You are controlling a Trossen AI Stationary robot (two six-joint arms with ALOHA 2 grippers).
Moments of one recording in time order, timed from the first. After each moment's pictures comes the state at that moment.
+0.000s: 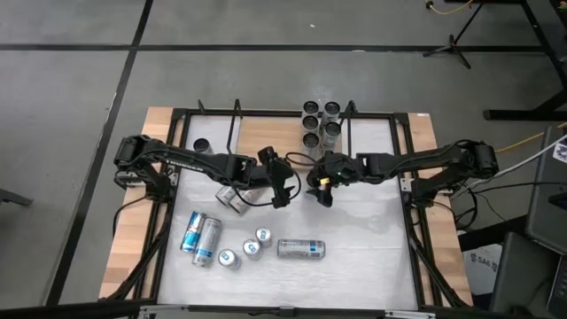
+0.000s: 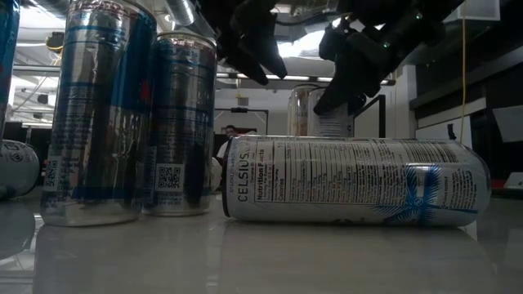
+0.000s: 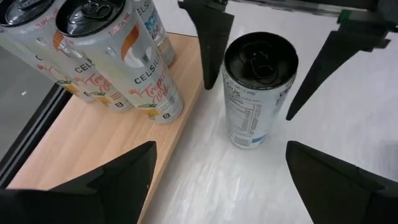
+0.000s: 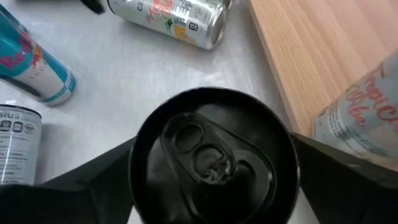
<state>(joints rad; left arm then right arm) -0.08 1.68 1.34 -0.48 -0.44 -0.21 -0.03 1.41 0.85 -0.18 0.03 0.15</state>
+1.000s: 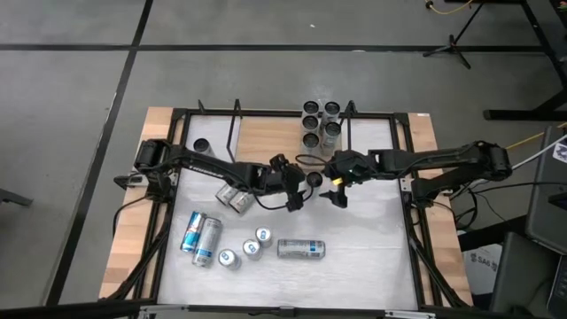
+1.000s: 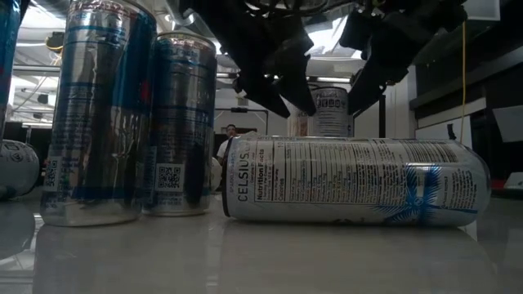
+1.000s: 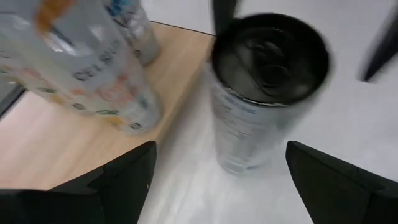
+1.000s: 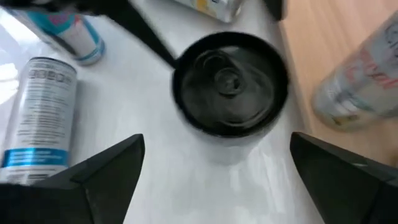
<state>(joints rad) -0.06 1.85 1.34 -0.28 -0.46 -0.26 -0.03 1.27 0.85 -0.40 -0.05 0.10</state>
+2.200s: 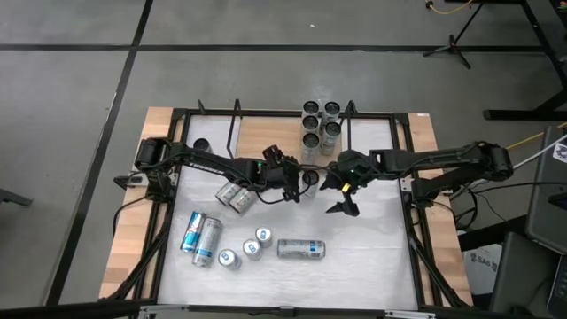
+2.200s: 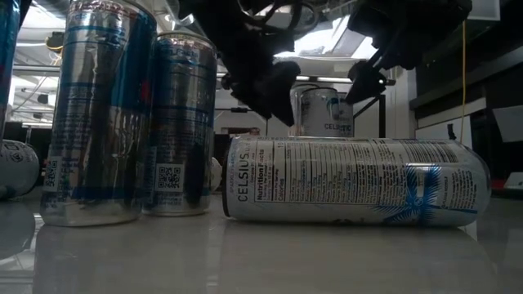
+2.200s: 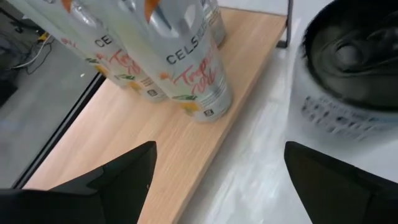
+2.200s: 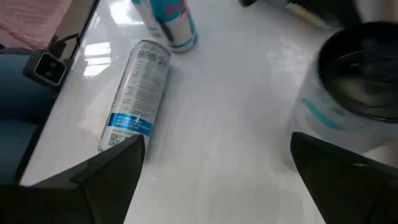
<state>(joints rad) -0.03 1.85 1.34 -0.38 -0.62 -0.23 -0.03 1.25 0.85 -0.40 -0.36 -0.01</state>
